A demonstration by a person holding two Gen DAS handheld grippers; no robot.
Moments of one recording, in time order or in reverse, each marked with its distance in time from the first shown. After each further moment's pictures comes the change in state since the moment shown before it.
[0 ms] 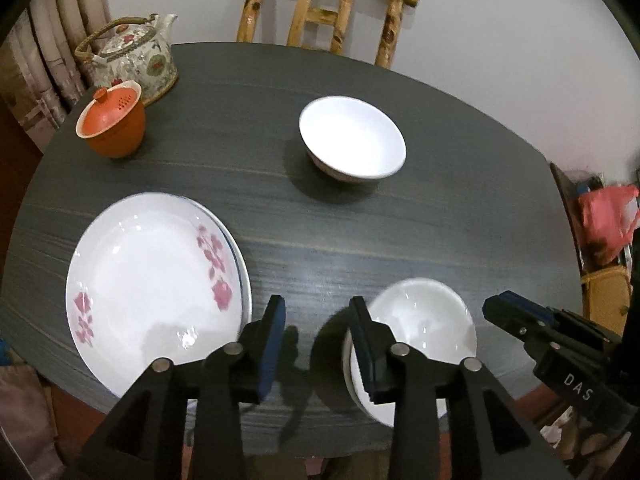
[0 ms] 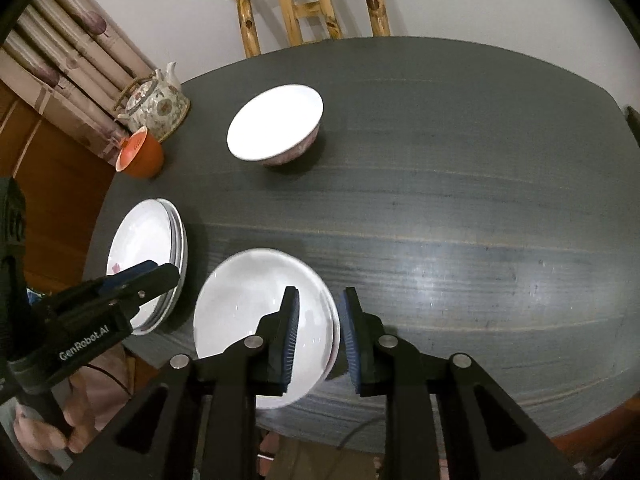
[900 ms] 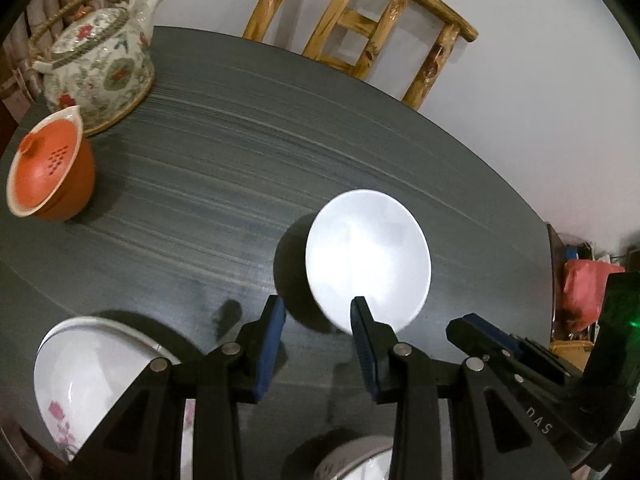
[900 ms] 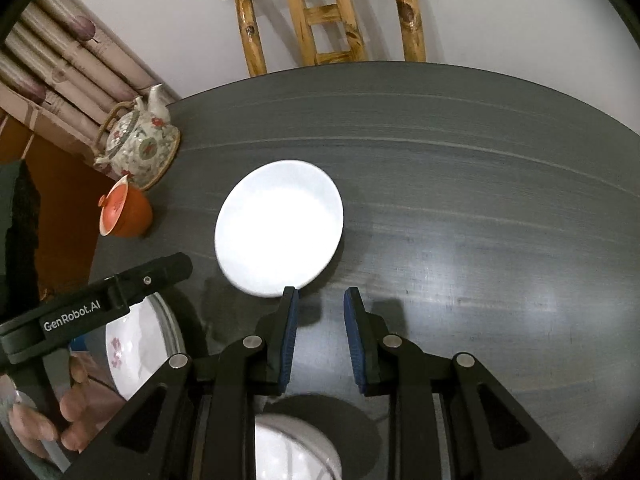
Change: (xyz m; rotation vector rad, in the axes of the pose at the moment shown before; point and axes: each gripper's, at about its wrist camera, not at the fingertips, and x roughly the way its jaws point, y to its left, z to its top) left arm 0.058 0.020 0.124 -0.179 0.066 -0.102; right arm 0.061 0.008 0.129 -0.035 0.047 0.040
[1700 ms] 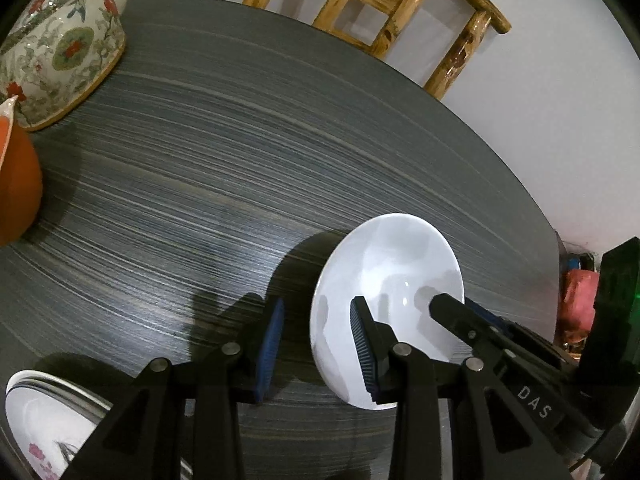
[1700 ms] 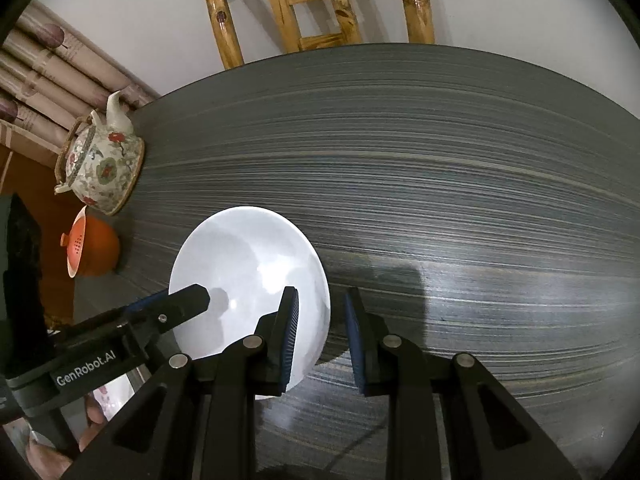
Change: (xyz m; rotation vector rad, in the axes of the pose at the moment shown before) left arm 0.061 0.007 0.028 -0.037 0.066 -0.016; right arm 0.065 -0.014 0.051 0.035 0.060 -0.001
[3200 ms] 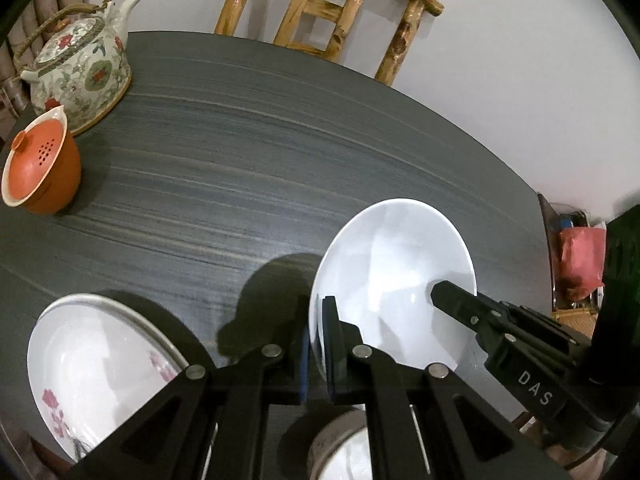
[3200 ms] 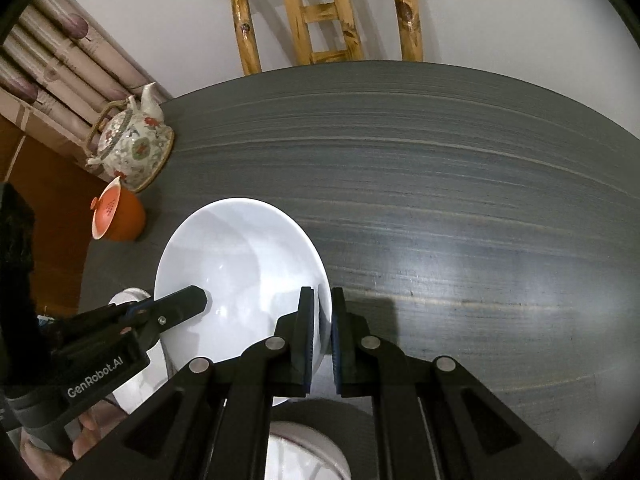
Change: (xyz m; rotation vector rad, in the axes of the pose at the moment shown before) left arm -0.060 -0.031 -0.067 0.133 -0.051 0.004; right arm -0.062 0.024 -0.060 -0.023 -0.064 -0.037
